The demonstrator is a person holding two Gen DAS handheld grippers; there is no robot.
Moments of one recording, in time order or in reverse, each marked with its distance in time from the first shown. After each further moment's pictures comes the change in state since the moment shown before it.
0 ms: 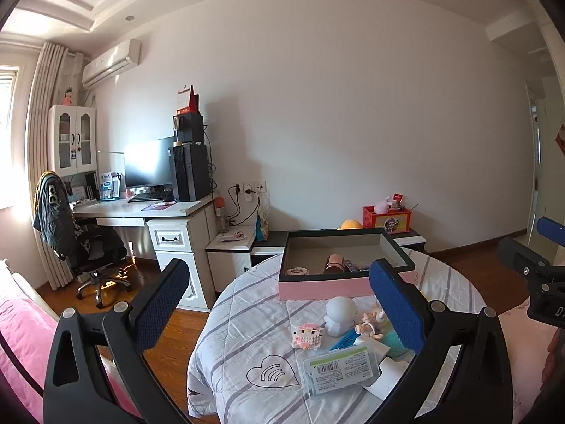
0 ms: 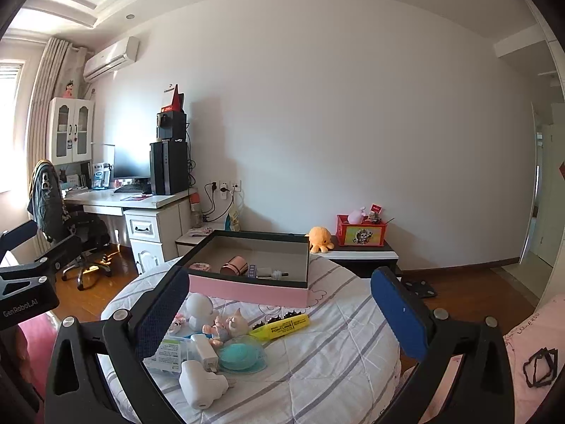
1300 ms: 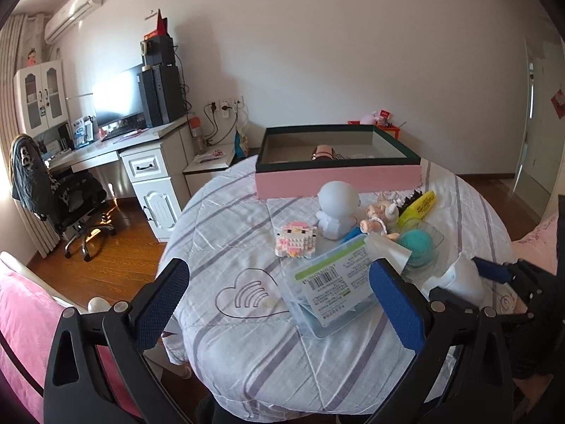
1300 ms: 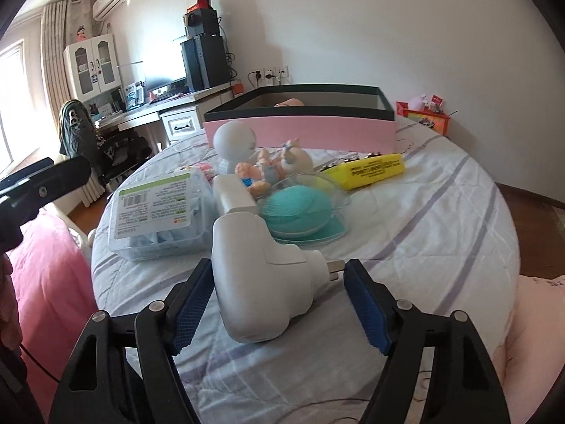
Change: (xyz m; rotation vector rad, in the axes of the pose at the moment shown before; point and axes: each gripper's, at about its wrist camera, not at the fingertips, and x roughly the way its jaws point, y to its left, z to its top) left arm 0.072 -0.019 -0.085 0.050 0.354 -0.096; right arm 0.105 0.029 -0.143 0.024 0.436 0.221
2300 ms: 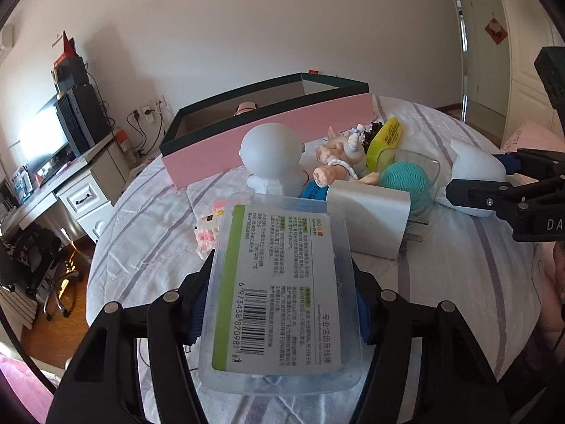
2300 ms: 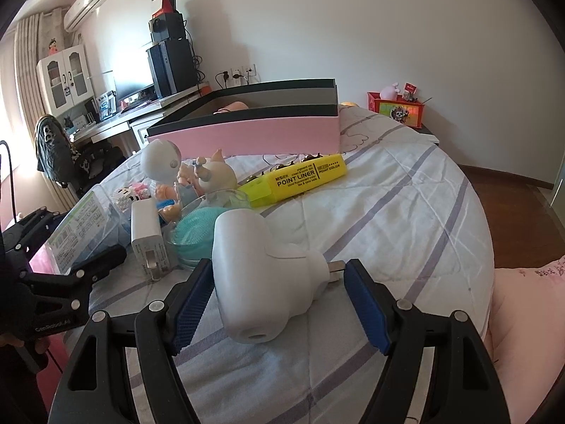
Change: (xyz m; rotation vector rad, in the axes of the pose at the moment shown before) left arm 0.080 -0.026 -0.017 0.275 0.069 -0.199; right arm 0.020 -0.056 0.020 0.078 0.021 -0.052
